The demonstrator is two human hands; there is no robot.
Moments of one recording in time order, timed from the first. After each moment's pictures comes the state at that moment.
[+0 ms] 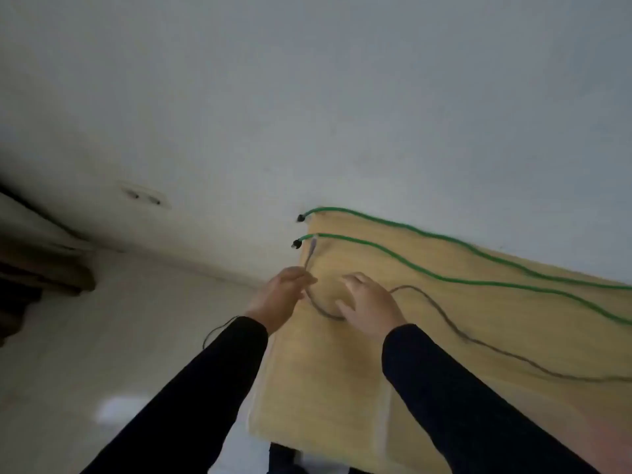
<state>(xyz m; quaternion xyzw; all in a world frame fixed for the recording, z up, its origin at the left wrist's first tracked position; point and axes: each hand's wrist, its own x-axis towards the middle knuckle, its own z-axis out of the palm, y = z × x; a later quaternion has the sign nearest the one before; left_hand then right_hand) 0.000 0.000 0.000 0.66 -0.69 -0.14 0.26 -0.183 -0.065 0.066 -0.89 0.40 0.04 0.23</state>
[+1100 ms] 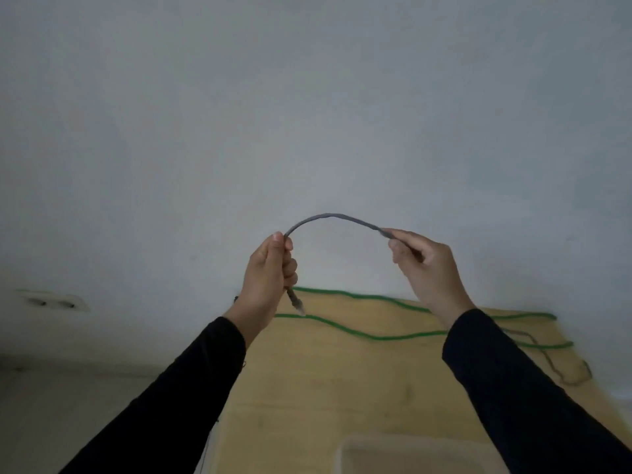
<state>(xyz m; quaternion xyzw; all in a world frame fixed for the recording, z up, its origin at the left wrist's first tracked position) -0.058 -0.107 0.189 0.47 -0.35 -0.47 0.67 -0.271 -0.158 0.234 -0.71 0.46 -0.41 0.34</state>
